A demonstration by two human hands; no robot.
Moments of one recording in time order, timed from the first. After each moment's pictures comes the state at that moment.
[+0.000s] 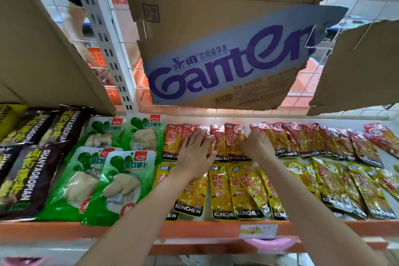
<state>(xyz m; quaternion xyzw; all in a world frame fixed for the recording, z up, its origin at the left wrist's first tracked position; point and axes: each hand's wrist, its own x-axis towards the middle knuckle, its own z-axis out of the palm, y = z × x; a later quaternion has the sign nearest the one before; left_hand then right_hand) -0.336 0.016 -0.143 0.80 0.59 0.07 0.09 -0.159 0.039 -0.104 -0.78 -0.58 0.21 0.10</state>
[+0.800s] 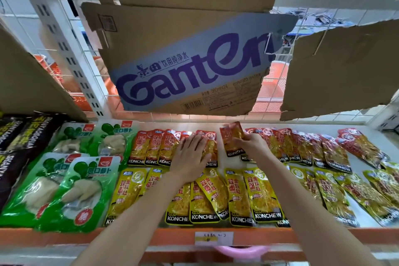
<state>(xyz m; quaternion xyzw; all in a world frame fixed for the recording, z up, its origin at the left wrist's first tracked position) -0.258 0.025 -0.143 0.80 0.59 0.05 0.07 -0.067 0.042 -0.092 -0.70 -0.53 0.39 0.28</state>
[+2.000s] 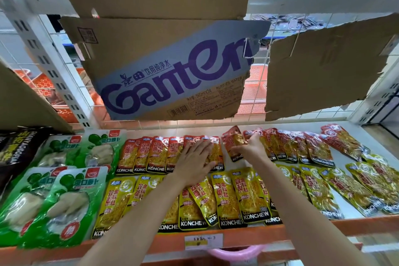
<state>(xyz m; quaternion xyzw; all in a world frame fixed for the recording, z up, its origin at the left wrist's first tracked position) -0.226 0.030 -0.138 0.85 0.52 0.02 0.11 -0.039 0.039 -0.101 -0.72 -0.44 0.40 0.34</state>
